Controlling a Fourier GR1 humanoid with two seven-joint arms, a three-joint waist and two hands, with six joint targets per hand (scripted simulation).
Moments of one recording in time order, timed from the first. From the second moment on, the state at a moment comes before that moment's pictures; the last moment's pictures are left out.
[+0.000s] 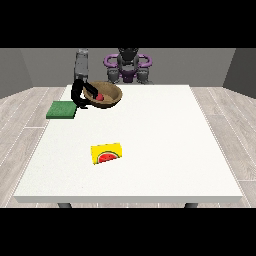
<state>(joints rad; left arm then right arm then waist) -1.01 0.85 0.45 -0.79 0.39 -0.36 -0.13 -0.68 -0.25 -0.10 -0.93 0.06 -0.24 0.16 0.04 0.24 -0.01</state>
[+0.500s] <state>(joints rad) -0.95 0.96 0.52 -0.72 0.40 -0.40 -0.22 -0.67 -0.39 -0.13 -0.92 0.04 -0.10 0.16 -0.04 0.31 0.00</state>
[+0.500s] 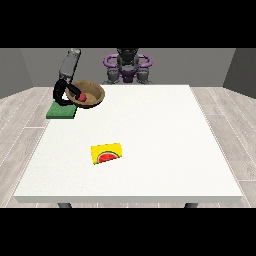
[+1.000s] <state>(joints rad) -0.95 0.94 0.50 -0.80 0.41 -0.35 -0.18 -0.67 -0.52 -0.24 -0.77 -0.01 0.02 0.00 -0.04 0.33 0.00</state>
